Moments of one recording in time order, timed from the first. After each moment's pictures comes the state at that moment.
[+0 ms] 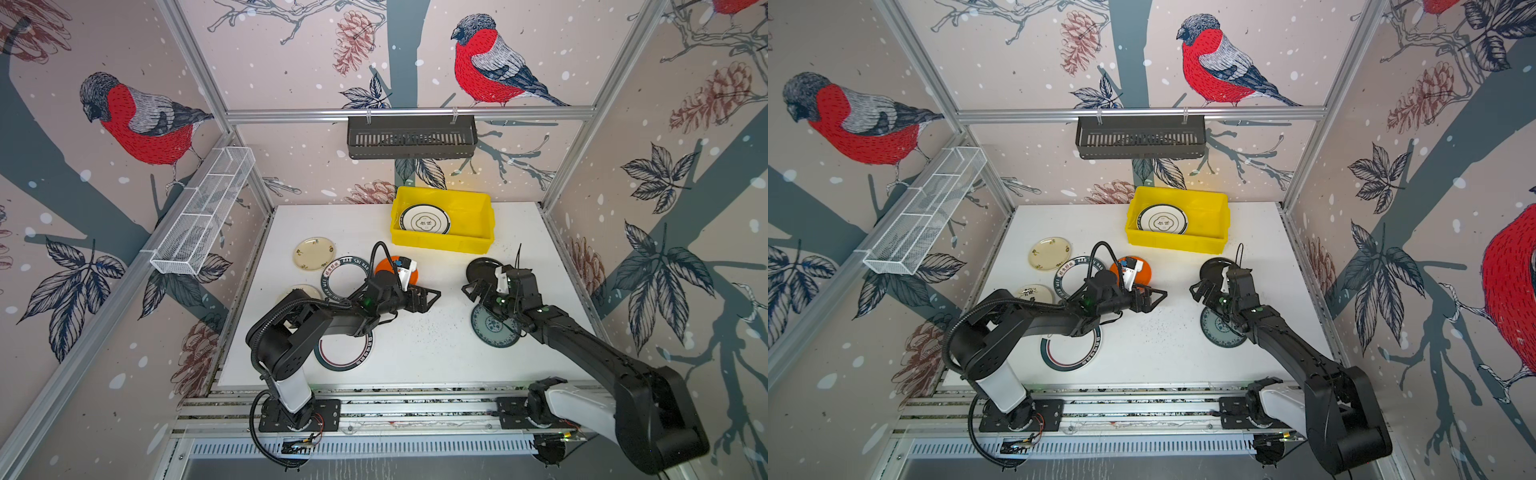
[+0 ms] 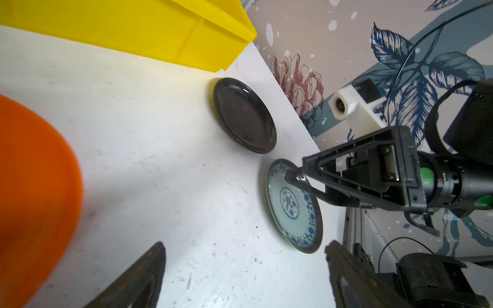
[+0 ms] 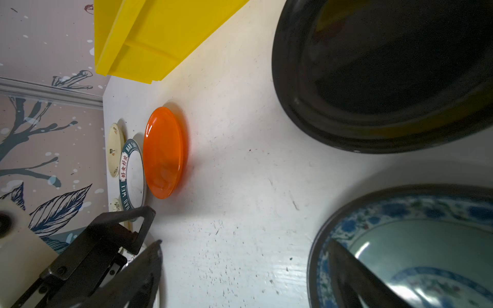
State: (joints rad) left arm -0.75 1.74 0.71 0.67 0.42 -0.63; right arm 0.26 1.11 0.50 -0.16 -0.32 0.79
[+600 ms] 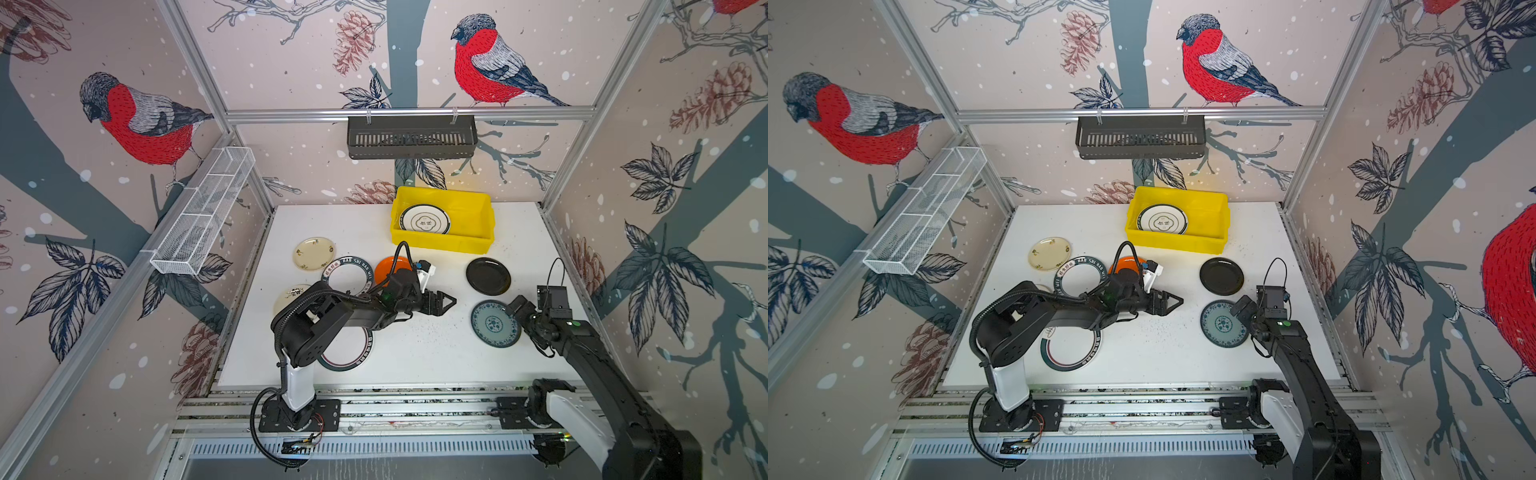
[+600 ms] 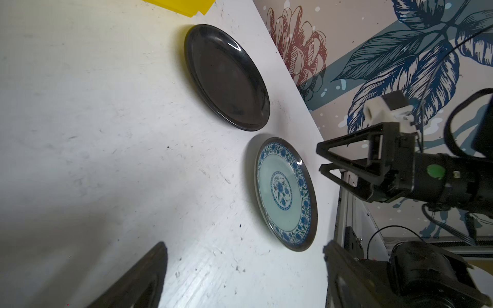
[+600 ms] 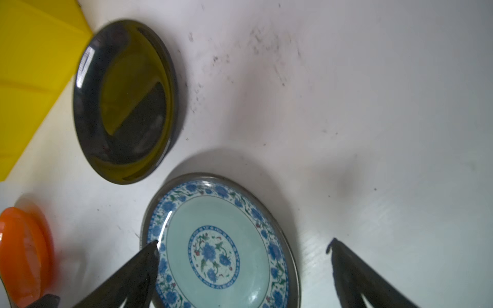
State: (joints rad) left arm -0.80 1.88 0.86 0.58 0.47 -0.66; right arm -0.02 0.93 0.45 -0.57 -0.06 0.76
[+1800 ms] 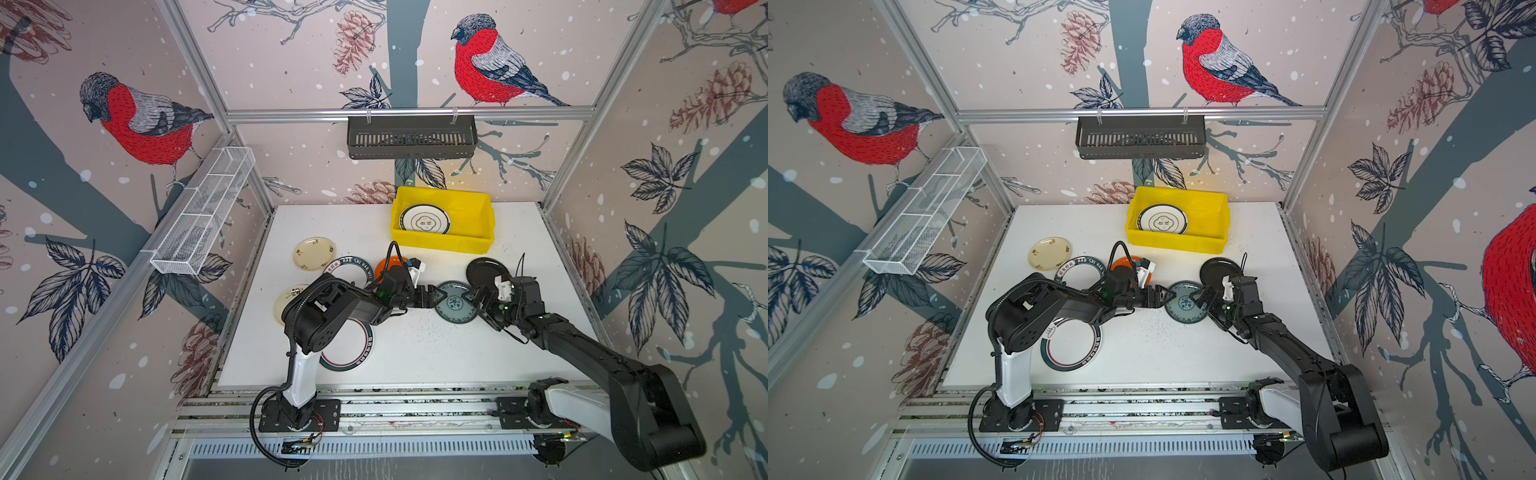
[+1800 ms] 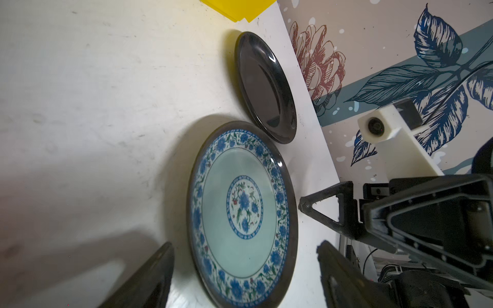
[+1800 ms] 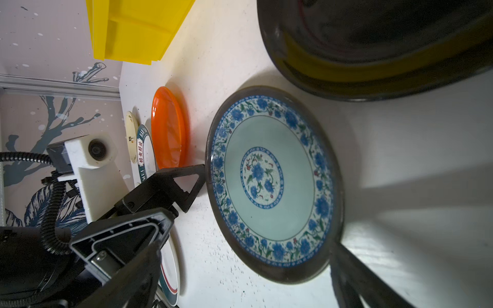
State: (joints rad) left arm -0.72 1.99 0.87 0.67 0.53 -0.75; right arm 0.21 1.14 0.41 -0.02 -0.51 0.86
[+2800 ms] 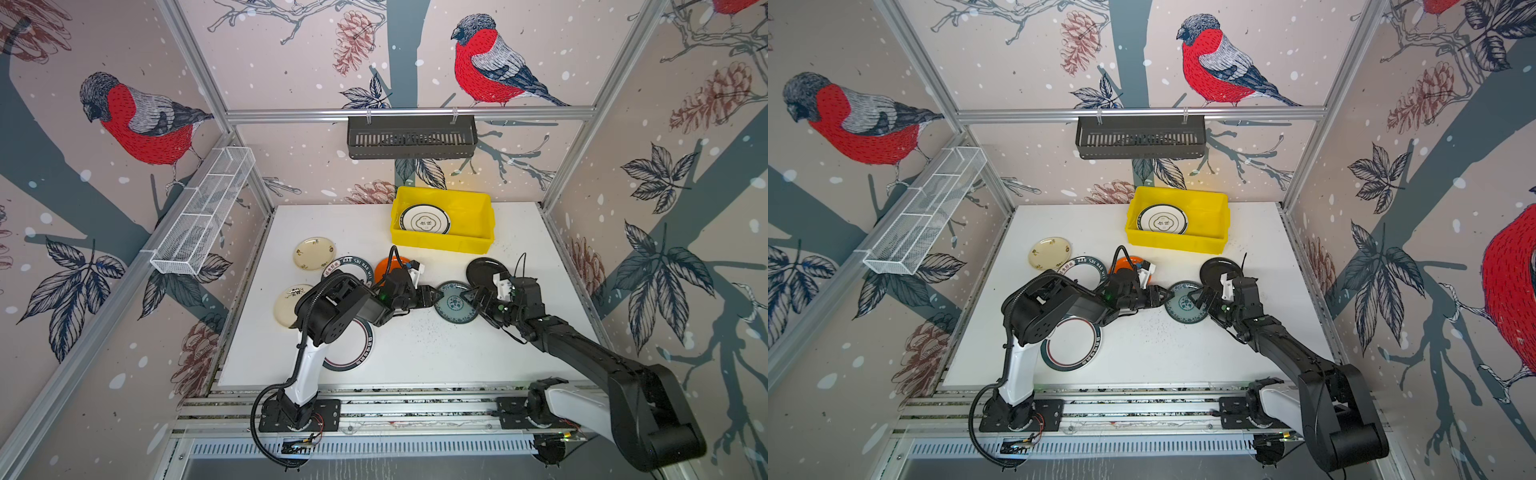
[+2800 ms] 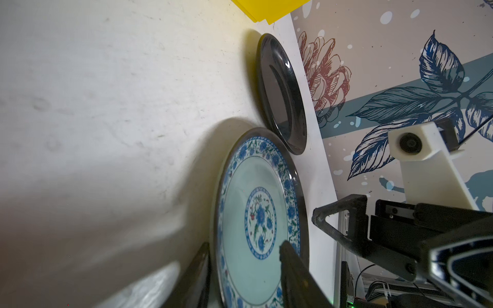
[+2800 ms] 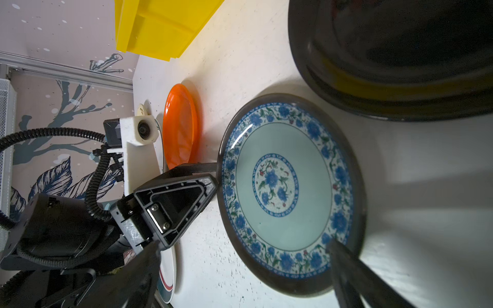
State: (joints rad) left arm -0.72 2.10 0.90 0.77 0.53 -0.87; right arm 0.22 1.15 0.38 0.07 -0.53 0.81
